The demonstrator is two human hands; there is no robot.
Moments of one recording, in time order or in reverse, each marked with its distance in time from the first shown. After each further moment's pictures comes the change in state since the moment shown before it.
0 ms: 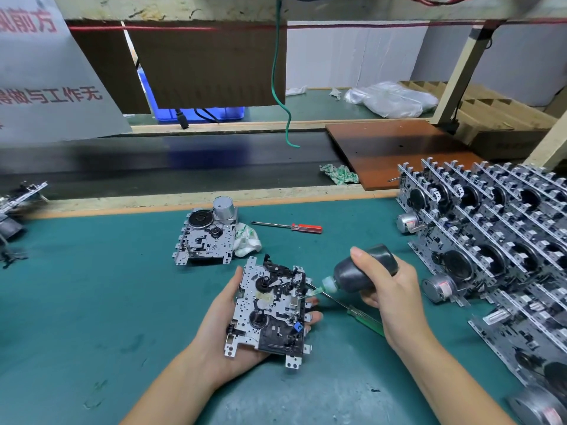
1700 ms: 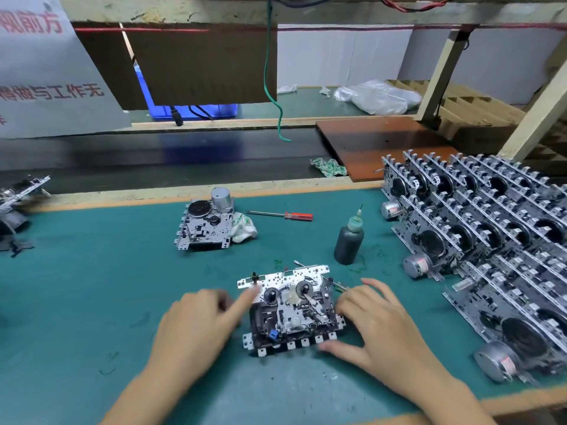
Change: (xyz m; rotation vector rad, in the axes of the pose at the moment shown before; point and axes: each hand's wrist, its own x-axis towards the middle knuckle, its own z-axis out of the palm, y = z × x) left_hand -0.072 0.001 0.011 1.749 0.557 0.613; right_hand -0.057 0.018 -0.041 -1.343 -0.369 -0.882
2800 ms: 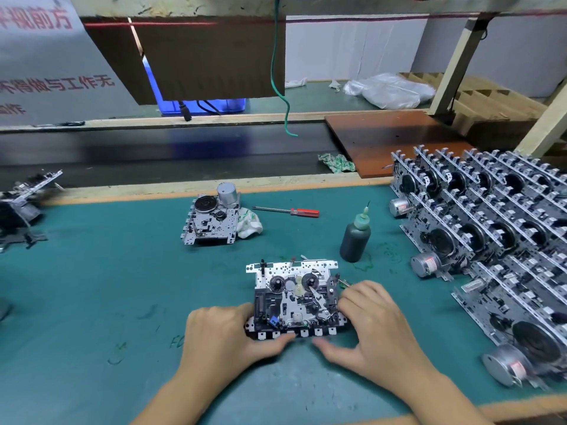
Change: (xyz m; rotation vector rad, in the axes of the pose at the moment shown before) left_hand -0.011 -0.001 0.035 0.204 0.326 0.405; right_hand 0.002 -0.004 0.017 0.065 0.117 0.018
